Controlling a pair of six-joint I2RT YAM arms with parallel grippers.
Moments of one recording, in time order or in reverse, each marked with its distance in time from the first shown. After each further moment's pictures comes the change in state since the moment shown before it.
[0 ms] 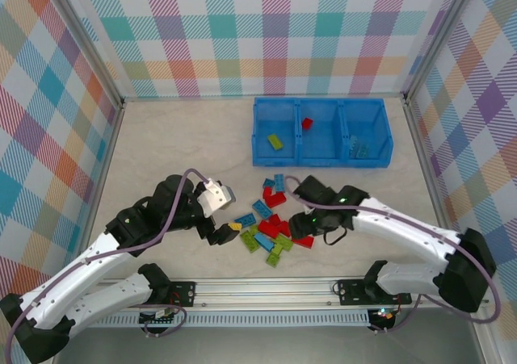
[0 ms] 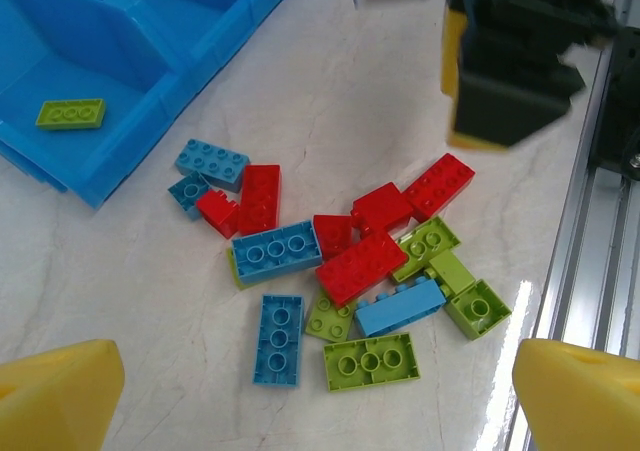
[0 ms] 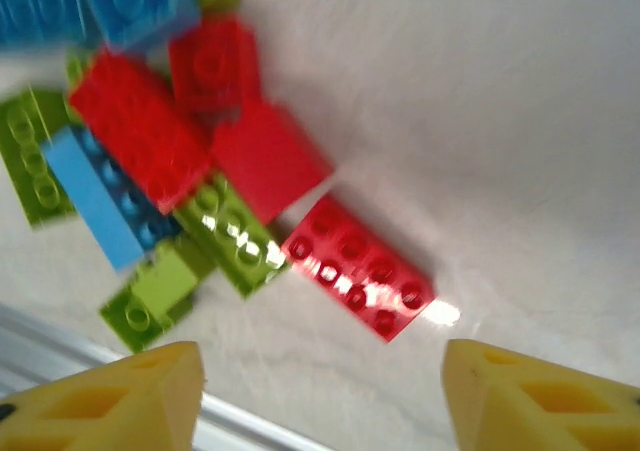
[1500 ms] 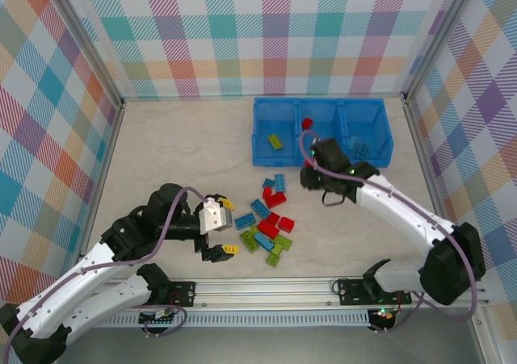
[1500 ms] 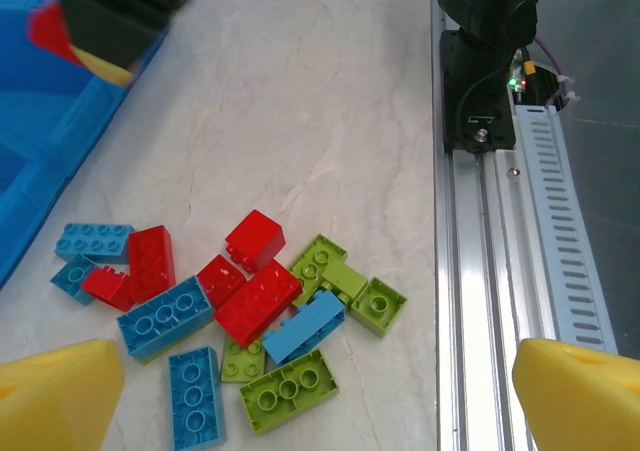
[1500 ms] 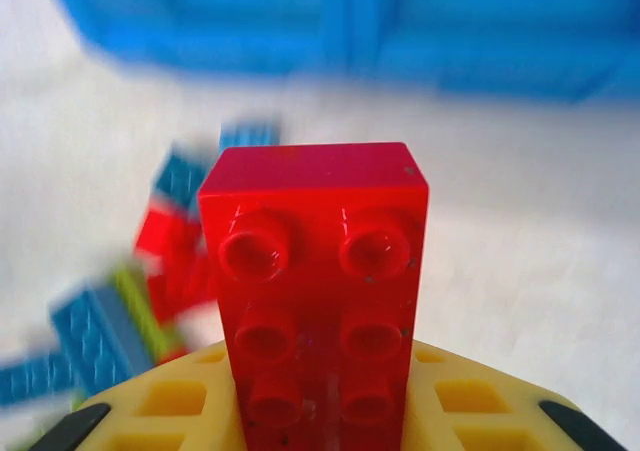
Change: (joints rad) left arm 0.000 -0.098 -0.084 0.024 0.267 0.171; right arm -0.338 0.093 0.164 0.312 0.138 -0.090
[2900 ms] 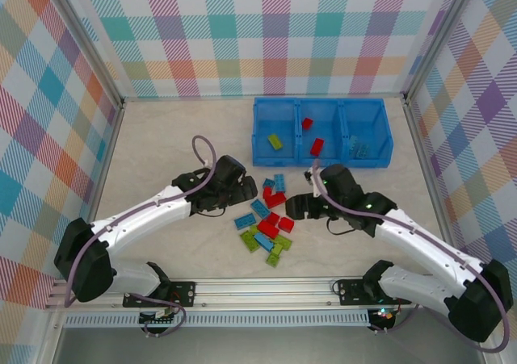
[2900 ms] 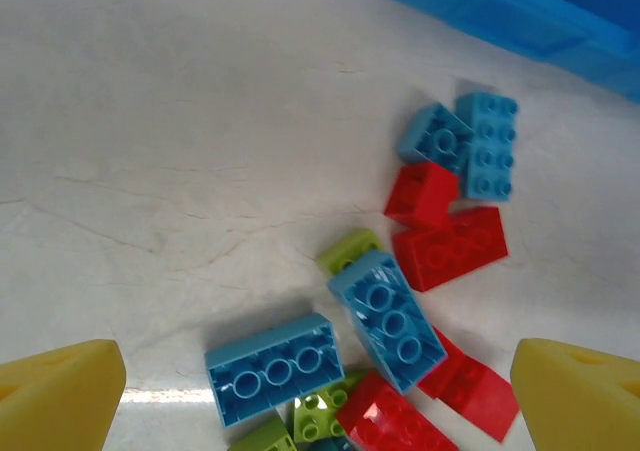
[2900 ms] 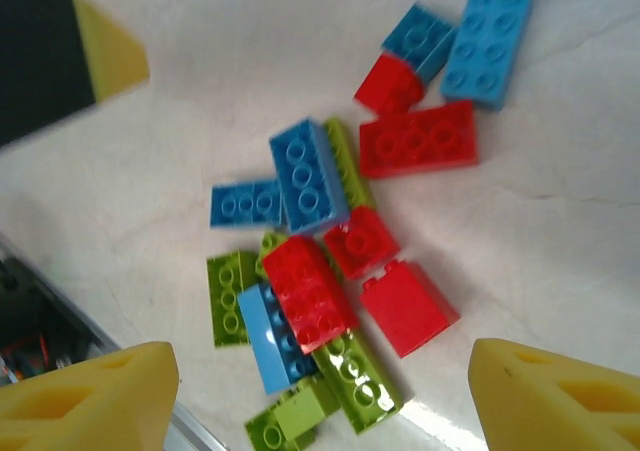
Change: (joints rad) left arm 0.000 0.656 0.253 -0.037 -0.678 -1.403; right arm 0.168 -0.306 -0.284 0.067 -0.331 0.035
